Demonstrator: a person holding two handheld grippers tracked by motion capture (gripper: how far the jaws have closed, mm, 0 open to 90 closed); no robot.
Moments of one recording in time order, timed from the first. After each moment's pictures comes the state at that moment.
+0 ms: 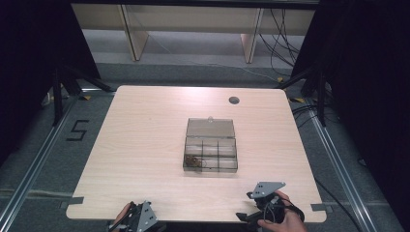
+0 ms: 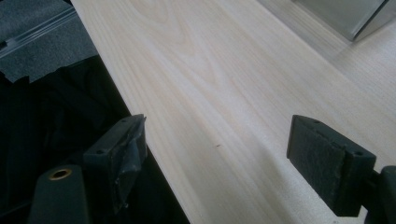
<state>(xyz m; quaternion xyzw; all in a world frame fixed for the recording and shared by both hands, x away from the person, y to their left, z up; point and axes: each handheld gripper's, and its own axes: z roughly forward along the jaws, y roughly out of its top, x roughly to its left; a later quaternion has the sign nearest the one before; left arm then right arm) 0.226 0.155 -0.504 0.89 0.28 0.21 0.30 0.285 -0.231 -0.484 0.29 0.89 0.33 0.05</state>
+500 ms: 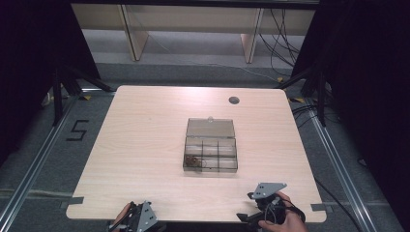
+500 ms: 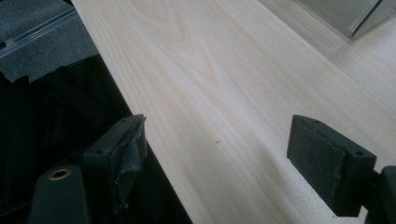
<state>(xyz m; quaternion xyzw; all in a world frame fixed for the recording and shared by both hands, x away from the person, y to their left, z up) 0.226 0.155 -0.504 0.89 0.28 0.21 0.30 0.282 -0.233 -0.486 0.30 0.89 0.34 0.05</state>
